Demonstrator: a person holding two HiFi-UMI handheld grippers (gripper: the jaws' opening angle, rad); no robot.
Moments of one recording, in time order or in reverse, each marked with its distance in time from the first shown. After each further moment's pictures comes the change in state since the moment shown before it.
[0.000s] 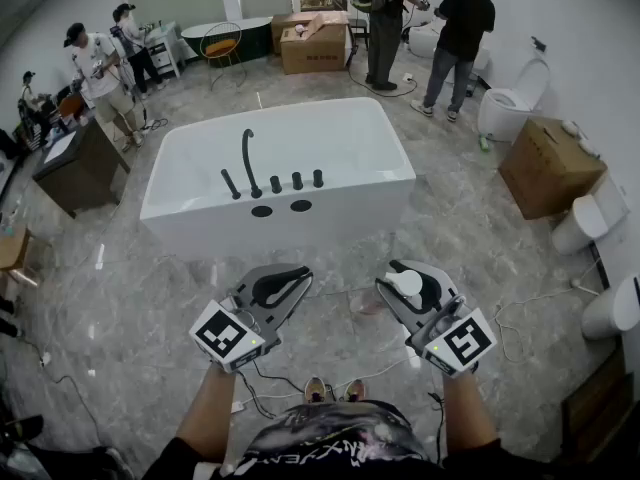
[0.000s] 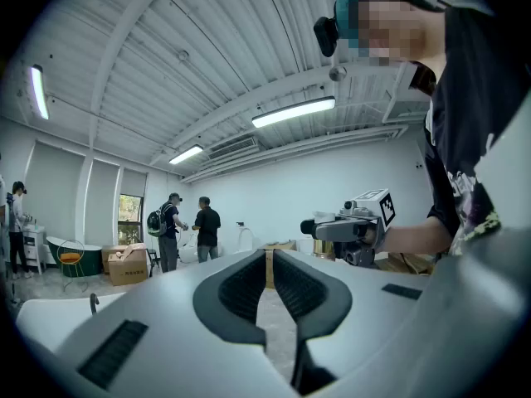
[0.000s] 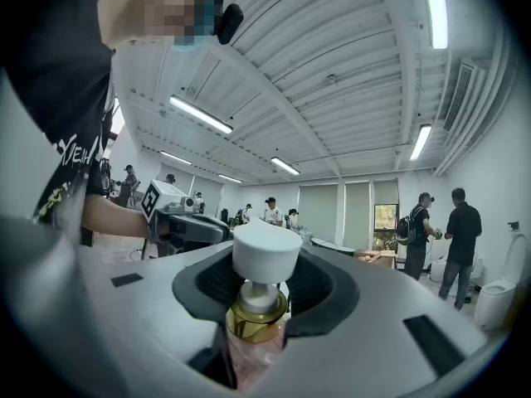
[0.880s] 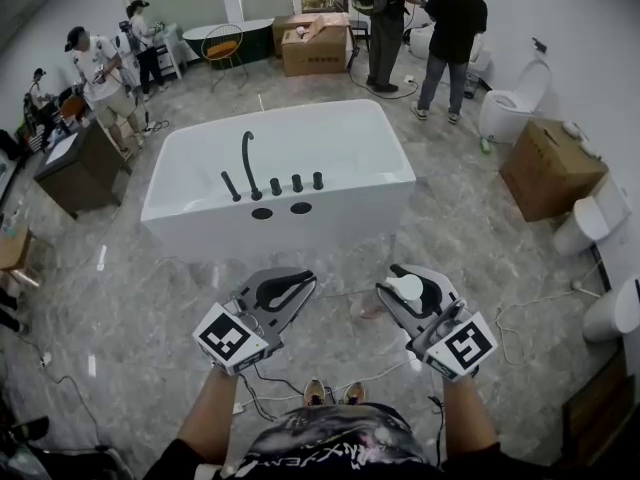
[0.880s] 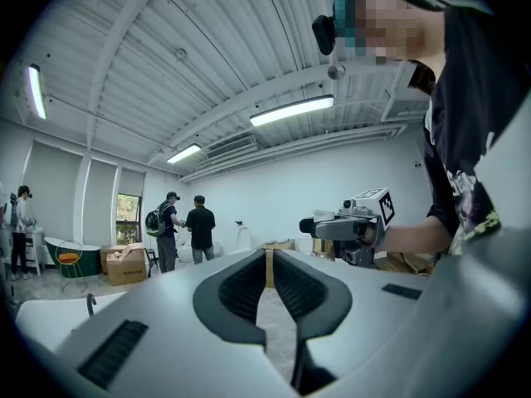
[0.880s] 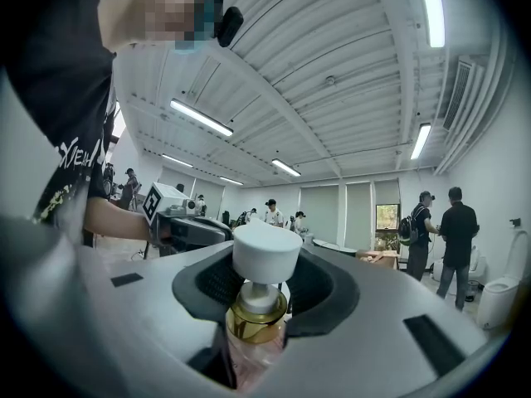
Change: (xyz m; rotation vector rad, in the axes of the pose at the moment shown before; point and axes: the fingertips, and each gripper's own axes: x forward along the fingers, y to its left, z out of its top) left arm 0.012 -0.006 0.004 0.017 0.003 -0.014; right arm -0.007 -0.006 0.005 0.012 -0.015 0.011
